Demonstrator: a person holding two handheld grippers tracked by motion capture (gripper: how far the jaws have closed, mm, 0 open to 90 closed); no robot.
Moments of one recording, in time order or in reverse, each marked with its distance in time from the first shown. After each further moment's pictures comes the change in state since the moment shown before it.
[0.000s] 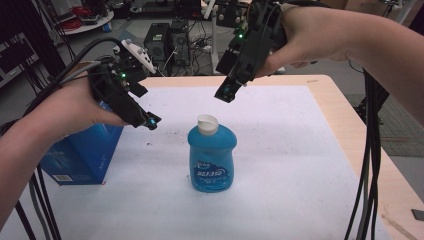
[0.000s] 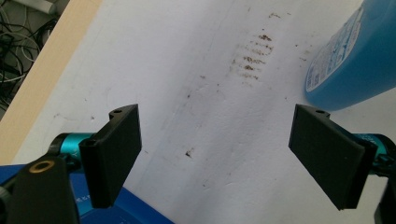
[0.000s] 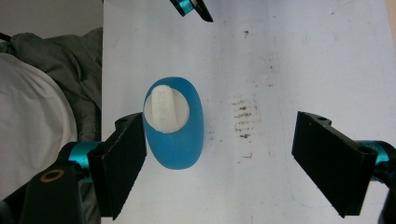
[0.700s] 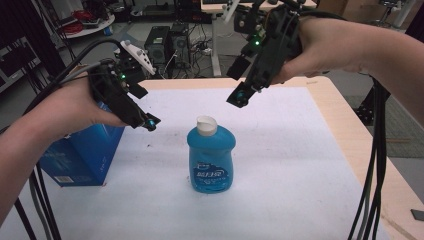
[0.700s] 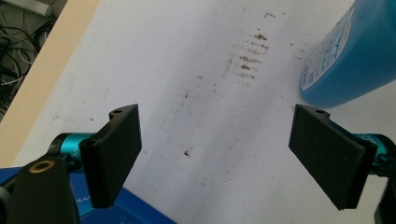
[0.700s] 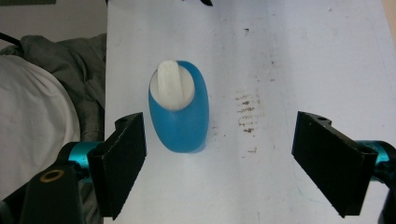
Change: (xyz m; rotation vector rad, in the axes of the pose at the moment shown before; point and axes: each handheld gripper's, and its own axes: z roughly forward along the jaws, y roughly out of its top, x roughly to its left) left arm 0.001 0.001 -0.004 -0.005 -0.014 0.016; right arm 0.005 -0.031 -0.006 -0.064 -0.001 0.020
